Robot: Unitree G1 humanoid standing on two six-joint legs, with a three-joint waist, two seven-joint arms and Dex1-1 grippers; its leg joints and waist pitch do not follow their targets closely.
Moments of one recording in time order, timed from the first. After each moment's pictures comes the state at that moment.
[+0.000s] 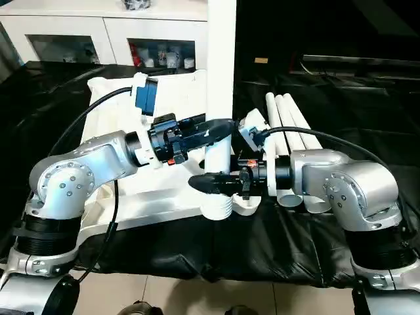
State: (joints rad) left arm -0.63 0.15 -0.02 -0.10 -0.81 0.89 -0.69; right arm -0.54 -0.57 0.09 -0.19 0.71 1.07 0.96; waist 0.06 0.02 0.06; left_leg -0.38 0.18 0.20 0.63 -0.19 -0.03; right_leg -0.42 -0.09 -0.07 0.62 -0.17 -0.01
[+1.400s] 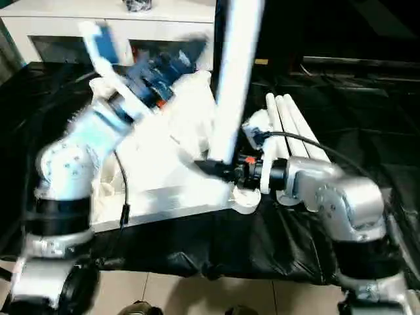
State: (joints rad) left arm -0.74 0.10 0.12 0.03 -0.67 0.51 -0.55; right arm -0.42 -0.44 -0.01 -0.15 0.60 0.82 0.75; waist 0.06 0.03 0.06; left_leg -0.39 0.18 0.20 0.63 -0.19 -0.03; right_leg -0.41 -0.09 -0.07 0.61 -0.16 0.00
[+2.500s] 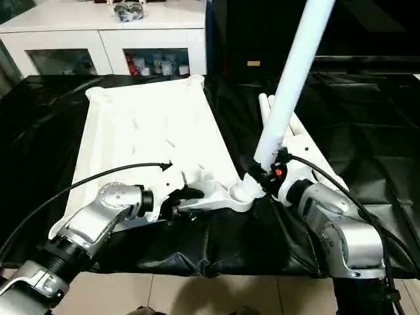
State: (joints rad) left arm -0.51 0.28 -0.44 0.42 -0.11 0.19 -0.91; right arm -0.23 -0.39 -0.07 -0.13 0.40 0.63 0.47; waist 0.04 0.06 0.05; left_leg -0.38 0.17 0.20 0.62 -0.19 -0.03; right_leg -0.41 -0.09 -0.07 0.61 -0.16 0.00
